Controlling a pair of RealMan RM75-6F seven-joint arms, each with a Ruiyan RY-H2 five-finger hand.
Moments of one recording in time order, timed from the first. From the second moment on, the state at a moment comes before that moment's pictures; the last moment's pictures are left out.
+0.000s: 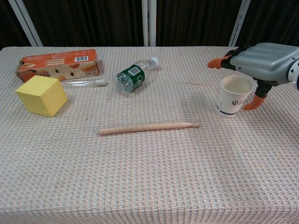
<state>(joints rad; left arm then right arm) -0.05 -1.26 -0.01 -1.38 1.53 1.54 -0.10 0.68 -1.39 0.13 -1.67 -1.02 0.95 -0.81</state>
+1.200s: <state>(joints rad) -0.05 -1.26 -0.01 -1.37 1.52 1.50 -0.11 0.64 -1.42 0.09 -1.52 -1.26 1.07 -0.28</state>
